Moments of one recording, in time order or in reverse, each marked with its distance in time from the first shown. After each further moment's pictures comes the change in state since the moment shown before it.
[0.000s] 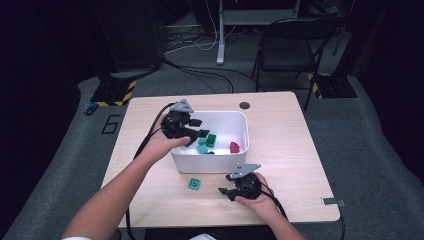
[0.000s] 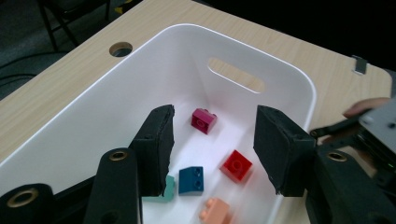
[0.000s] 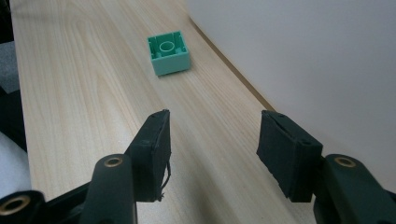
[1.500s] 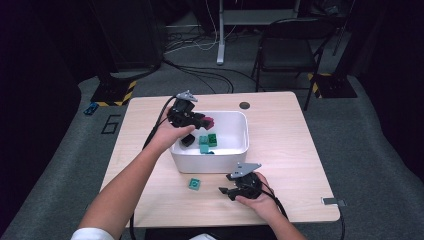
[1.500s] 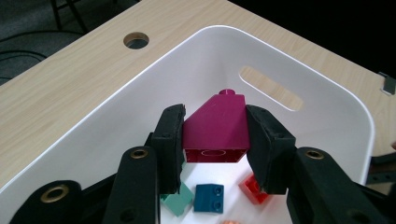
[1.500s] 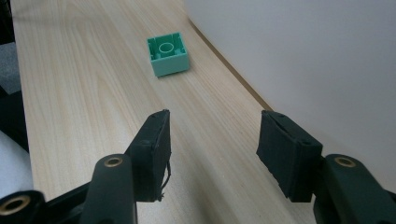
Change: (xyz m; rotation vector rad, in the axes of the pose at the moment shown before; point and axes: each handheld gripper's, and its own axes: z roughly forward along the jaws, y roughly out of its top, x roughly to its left) left arm 0.035 0.017 0.044 0.042 0.027 -0.101; right arm -0.001 0.001 -0.002 0.002 0.000 -0.003
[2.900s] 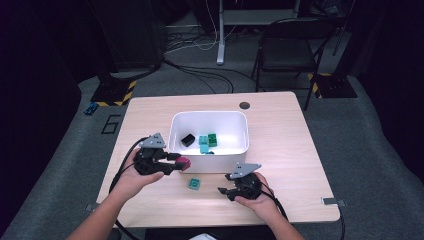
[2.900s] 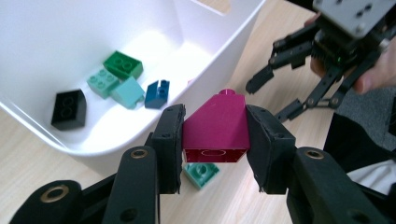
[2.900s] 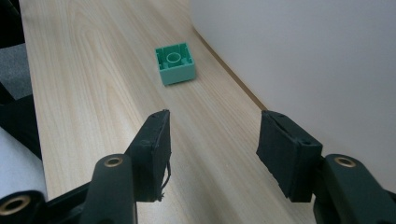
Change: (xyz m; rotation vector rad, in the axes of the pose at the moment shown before) left arm -0.055 -0.105 -0.090 0.006 -0.059 0.029; right arm 0.005 0.005 -0.005 -0.019 0.002 -0.007
